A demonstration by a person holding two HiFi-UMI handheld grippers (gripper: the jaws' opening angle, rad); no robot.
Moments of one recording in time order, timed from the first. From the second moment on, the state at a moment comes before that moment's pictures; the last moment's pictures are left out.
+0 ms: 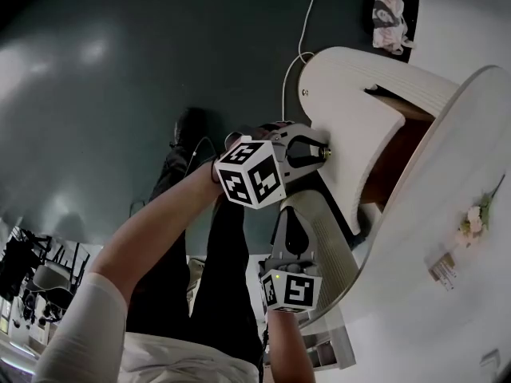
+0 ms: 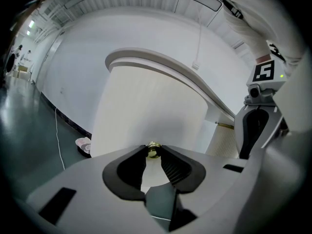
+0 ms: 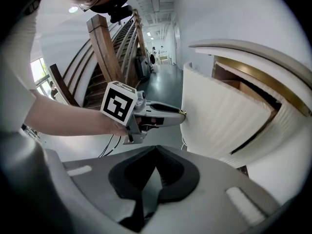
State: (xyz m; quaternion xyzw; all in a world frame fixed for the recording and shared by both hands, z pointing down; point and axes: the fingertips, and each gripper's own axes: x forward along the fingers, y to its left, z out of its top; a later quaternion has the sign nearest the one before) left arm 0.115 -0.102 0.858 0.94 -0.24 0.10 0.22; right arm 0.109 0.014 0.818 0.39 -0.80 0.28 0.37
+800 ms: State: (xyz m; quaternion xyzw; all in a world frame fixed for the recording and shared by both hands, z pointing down) left arm 0.057 -0.057 0.860 0.93 -0.25 0.12 0.24; right arm 0.068 0.046 0.804 0.34 -0.82 0.27 0.37
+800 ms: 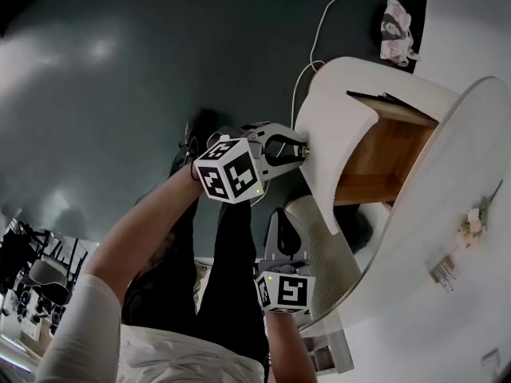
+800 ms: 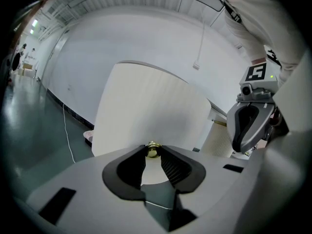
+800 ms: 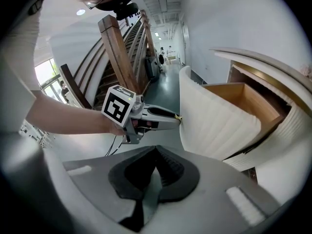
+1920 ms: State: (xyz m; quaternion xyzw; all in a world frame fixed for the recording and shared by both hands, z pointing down) left arm -0.002 -0.014 0.849 0.90 -0.29 0.18 0.27; right arm 0.027 0.058 0.760 0.31 -0.84 0.28 0.34
